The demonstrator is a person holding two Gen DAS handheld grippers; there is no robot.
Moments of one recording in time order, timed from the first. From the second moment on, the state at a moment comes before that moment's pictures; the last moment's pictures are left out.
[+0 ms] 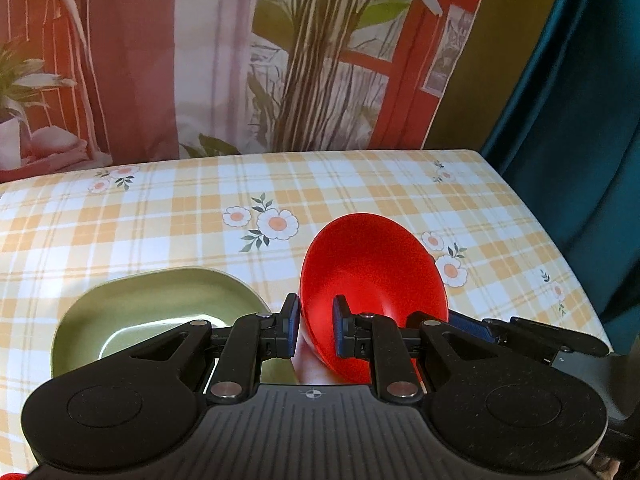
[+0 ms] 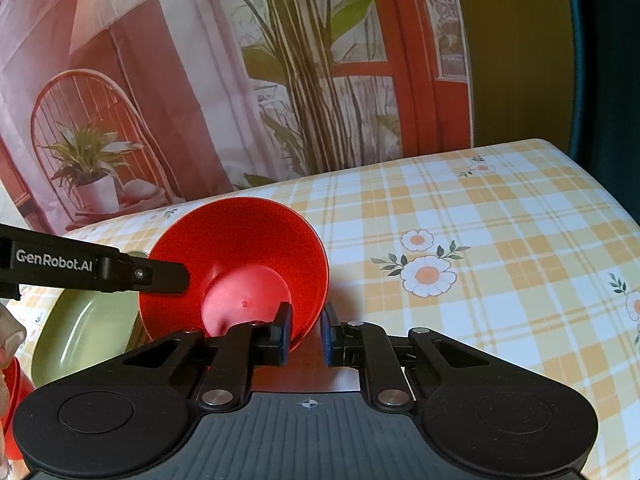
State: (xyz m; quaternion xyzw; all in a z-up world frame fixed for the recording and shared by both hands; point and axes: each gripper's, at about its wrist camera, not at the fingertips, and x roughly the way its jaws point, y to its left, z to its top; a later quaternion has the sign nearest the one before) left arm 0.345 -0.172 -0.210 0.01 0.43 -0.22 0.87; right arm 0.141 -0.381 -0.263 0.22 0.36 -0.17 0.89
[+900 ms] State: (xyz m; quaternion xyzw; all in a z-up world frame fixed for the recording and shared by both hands) left arm 0.286 -0.117 -0.149 0.01 0.39 -0.21 0.89; right arm 0.129 -0.325 -0.185 0.18 0.33 -0.14 0.92
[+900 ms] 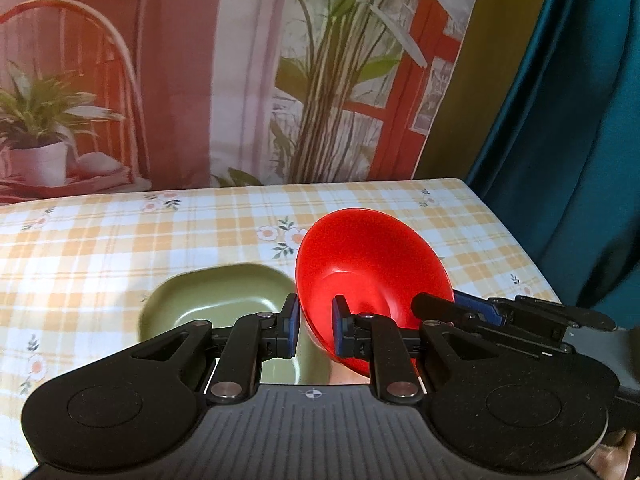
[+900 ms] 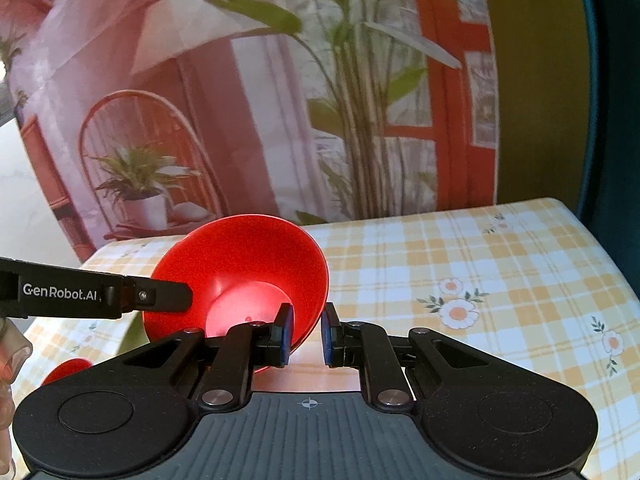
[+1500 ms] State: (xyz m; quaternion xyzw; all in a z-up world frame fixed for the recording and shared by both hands) left arm 0.232 -0.010 -0.127 -0.03 0.38 -0.17 0.91; right arm 0.158 -0.222 -0.157 0.13 0.35 -0.05 0.93
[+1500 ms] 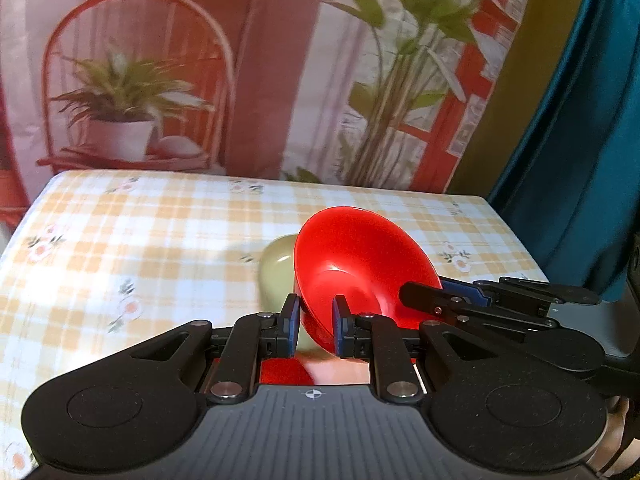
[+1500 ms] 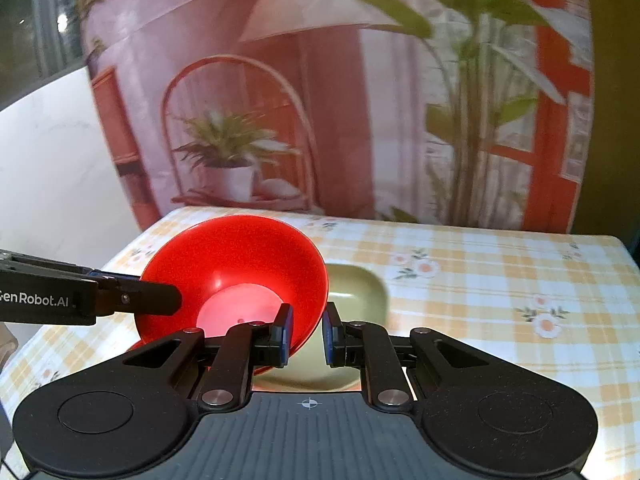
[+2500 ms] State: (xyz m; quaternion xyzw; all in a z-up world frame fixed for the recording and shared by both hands) left arm 0.191 0.050 -0.172 -0.08 0.41 -0.09 0.90; right arm 0.181 -0.143 -0.193 0.08 0.42 0.02 0.90
